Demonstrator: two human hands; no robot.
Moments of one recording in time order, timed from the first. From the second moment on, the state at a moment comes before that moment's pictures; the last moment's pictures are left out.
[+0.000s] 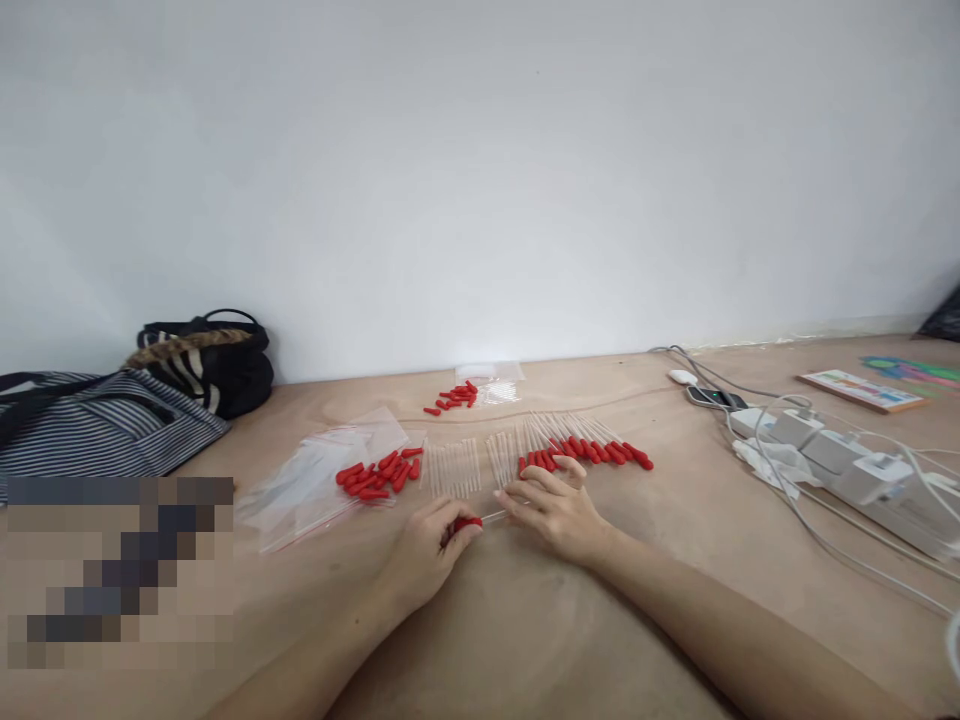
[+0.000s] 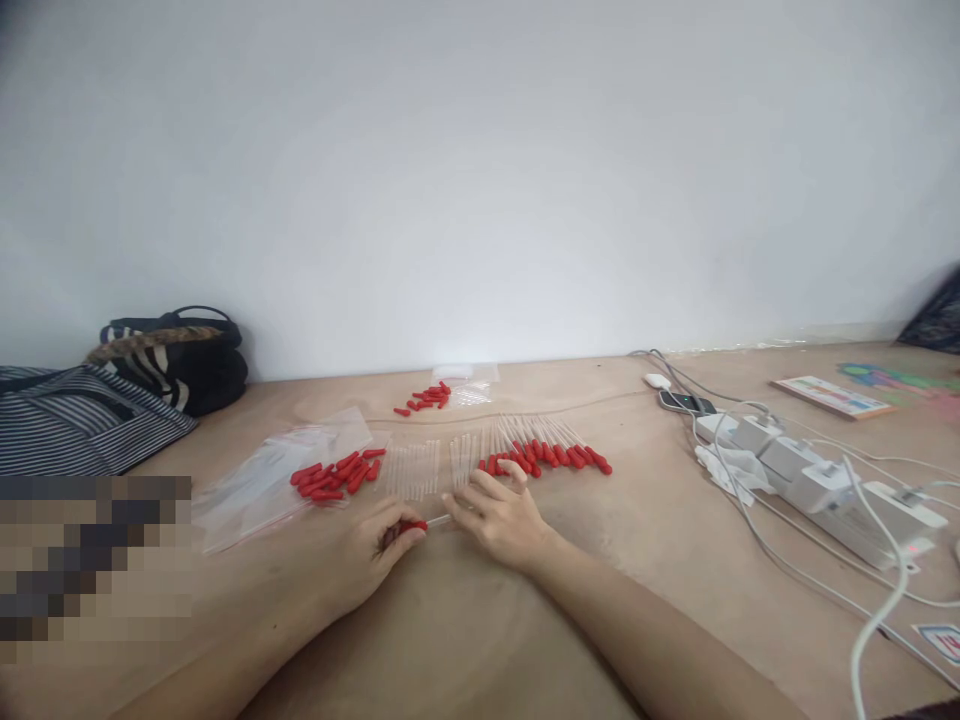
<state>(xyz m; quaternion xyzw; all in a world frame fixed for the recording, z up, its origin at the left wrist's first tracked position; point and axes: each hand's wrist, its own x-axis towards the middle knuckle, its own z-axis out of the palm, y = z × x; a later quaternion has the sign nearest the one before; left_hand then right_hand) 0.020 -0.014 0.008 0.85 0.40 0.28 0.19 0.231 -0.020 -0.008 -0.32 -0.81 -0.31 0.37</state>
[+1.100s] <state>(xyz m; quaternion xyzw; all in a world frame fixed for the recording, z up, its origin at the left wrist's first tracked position) -0.076 0.046 0.019 0.75 0.56 0.33 -0.12 0.199 0.008 0.007 -0.65 -0.70 -0.06 0.28</state>
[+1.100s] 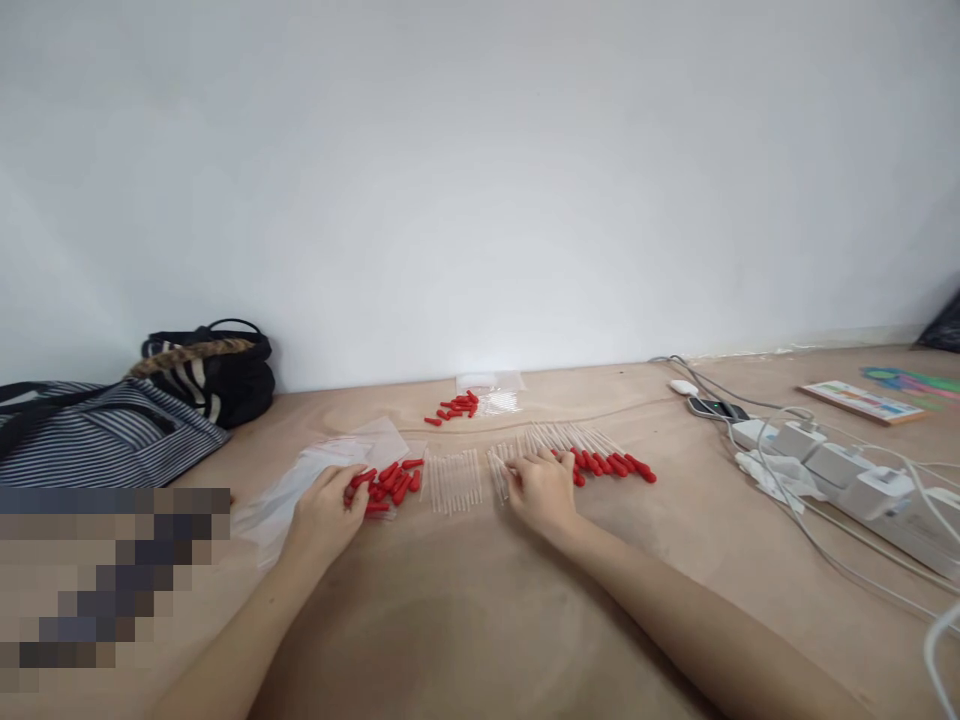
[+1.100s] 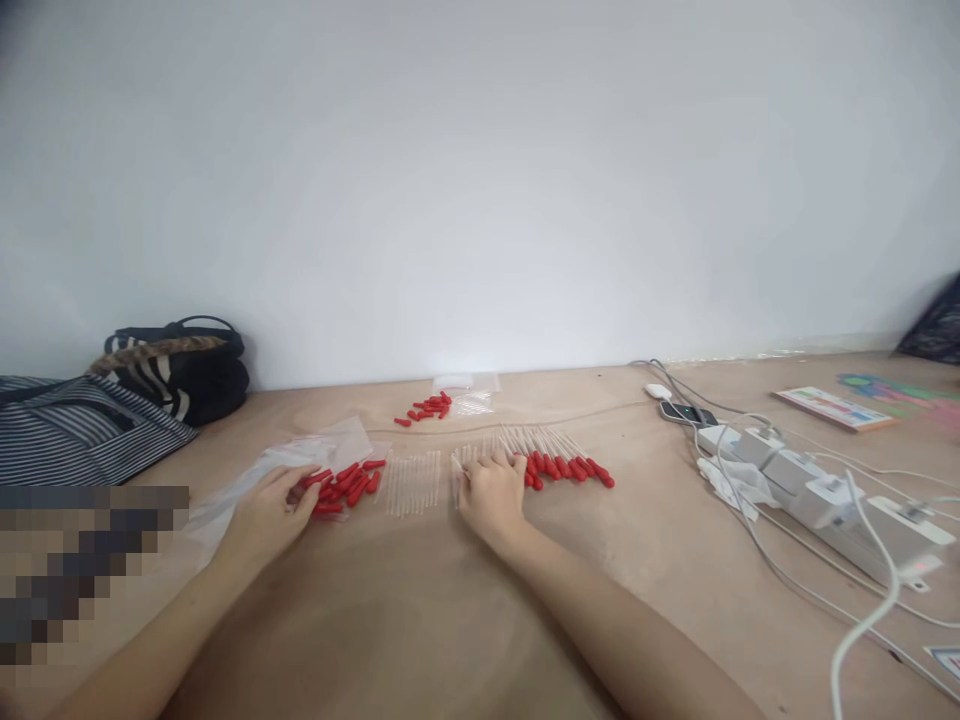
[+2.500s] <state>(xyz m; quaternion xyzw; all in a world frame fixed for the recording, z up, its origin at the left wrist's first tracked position) 0.000 0.002 0.002 0.88 0.34 0.32 -0.08 0.262 0.011 0.015 -0.75 -0.64 -0.07 0.13</state>
